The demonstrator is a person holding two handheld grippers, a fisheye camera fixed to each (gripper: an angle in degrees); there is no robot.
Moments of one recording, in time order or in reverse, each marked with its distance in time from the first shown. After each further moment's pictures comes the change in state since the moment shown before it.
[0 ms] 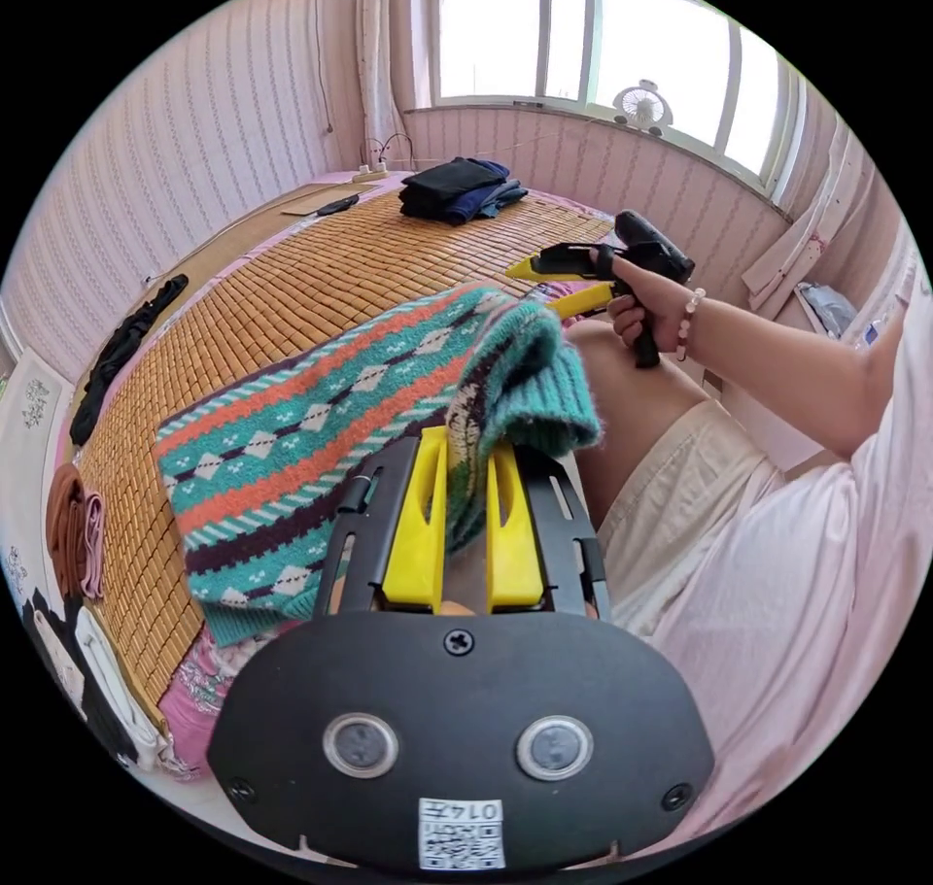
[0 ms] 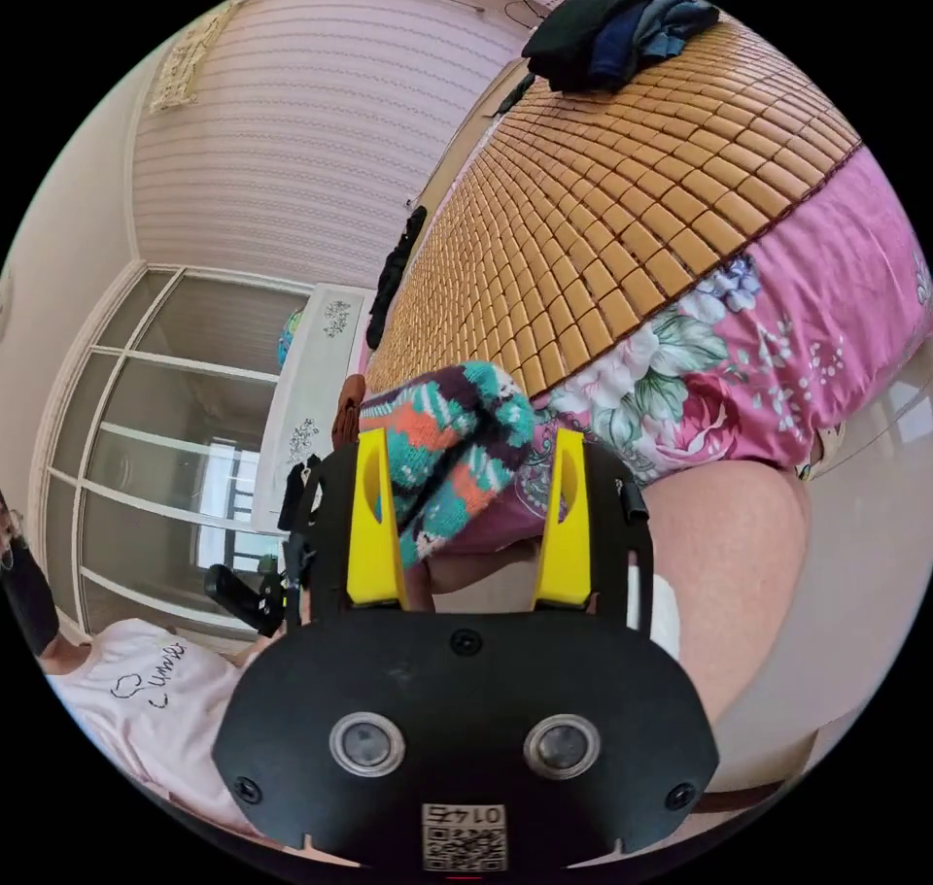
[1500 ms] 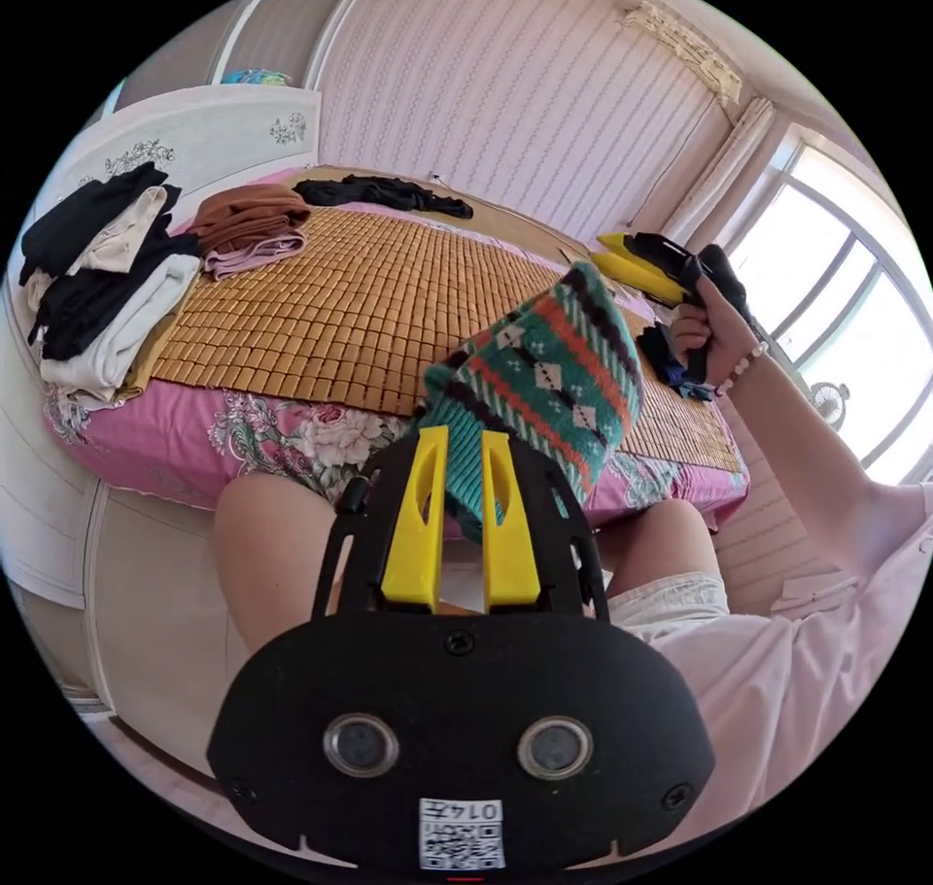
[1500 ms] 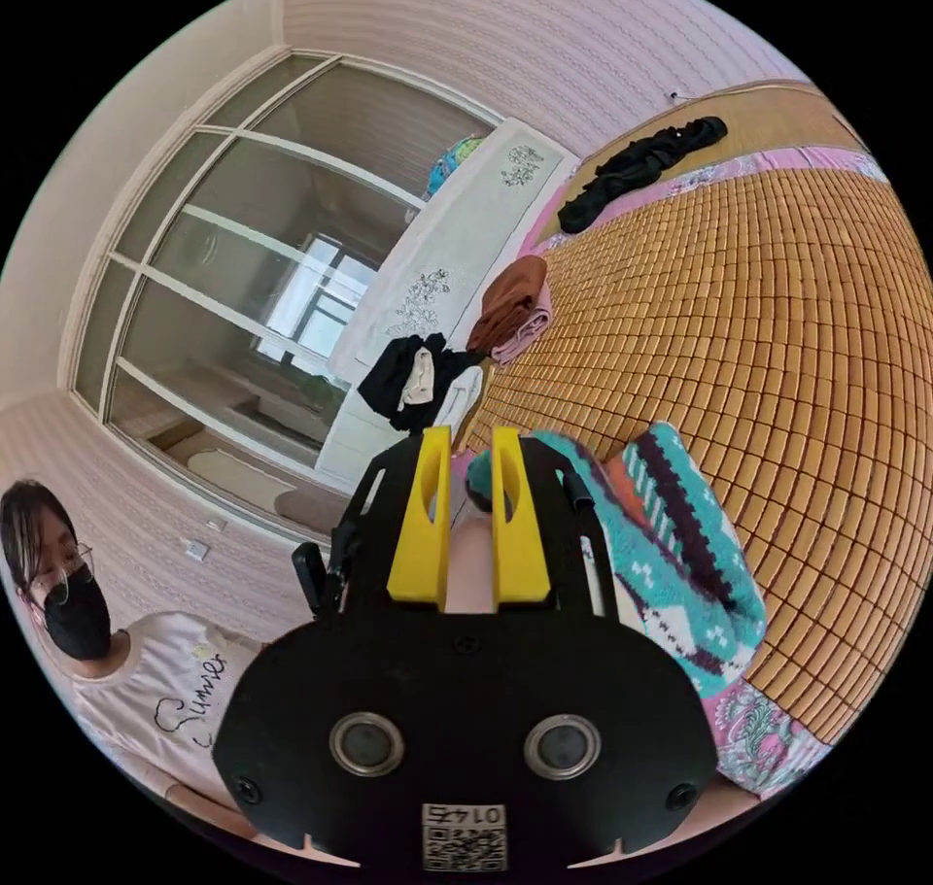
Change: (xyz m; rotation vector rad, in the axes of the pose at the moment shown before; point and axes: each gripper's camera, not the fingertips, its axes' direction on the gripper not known) left arm -0.170 0.168 -0.145 0.221 -0.161 -0.817; right arm -0.337 -0.008 0.176 -0.391 -0.185 -0.613
